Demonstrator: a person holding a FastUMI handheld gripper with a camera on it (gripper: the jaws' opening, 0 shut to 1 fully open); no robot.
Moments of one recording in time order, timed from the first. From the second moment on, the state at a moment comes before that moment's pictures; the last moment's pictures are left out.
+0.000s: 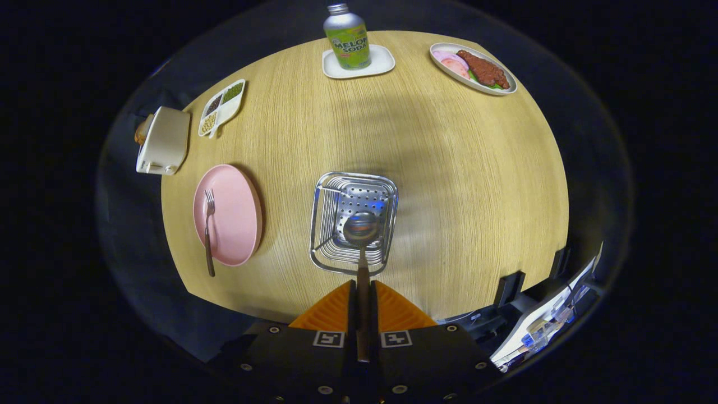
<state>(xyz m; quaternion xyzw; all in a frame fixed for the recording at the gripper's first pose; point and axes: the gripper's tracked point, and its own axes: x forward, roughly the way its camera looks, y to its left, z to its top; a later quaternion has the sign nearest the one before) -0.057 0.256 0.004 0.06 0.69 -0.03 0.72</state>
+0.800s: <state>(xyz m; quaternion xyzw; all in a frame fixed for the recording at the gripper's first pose) 0.033 0.281 0.069 0.04 0.40 -0.04 0.91</state>
